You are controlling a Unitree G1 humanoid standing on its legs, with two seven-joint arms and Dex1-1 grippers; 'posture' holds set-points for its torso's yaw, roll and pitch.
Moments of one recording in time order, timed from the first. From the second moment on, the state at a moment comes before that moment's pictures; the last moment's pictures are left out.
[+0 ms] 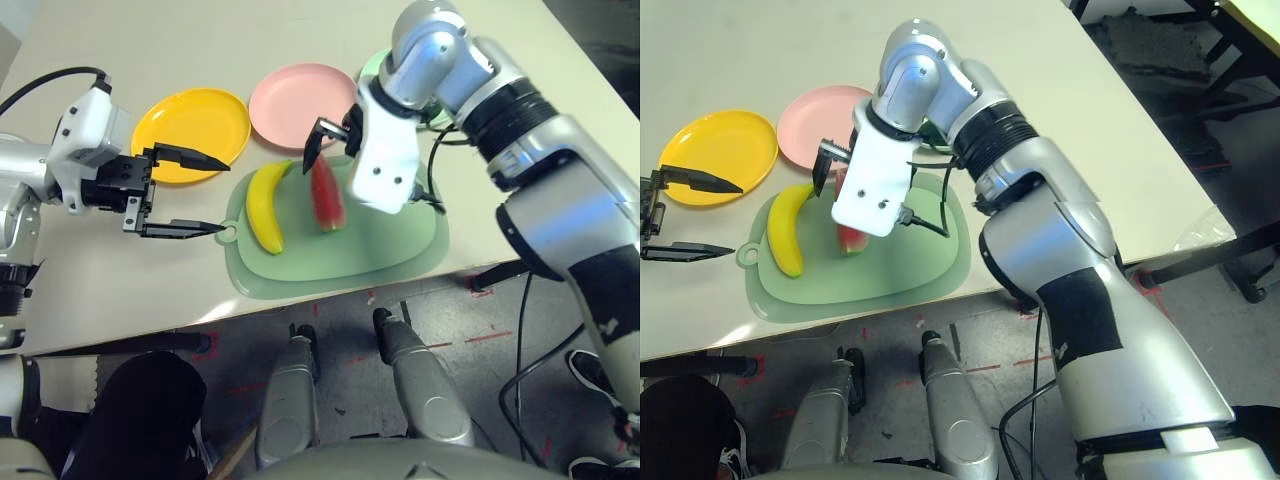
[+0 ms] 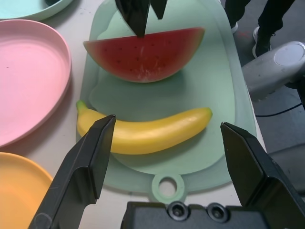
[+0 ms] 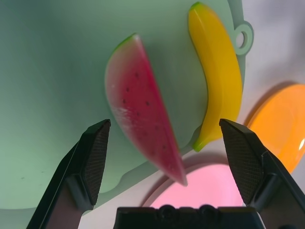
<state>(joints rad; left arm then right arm) -0.58 1.13 0.03 0.25 -0.52 0.02 -1.60 -1.64 -0.20 0.66 1.09 -0.21 -1.08 1.57</state>
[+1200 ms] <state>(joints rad) -0.50 1.12 0.11 0.21 -0.51 0.03 -1.60 -1.63 -0.07 0.73 1.18 -0.52 -0.98 1.44</state>
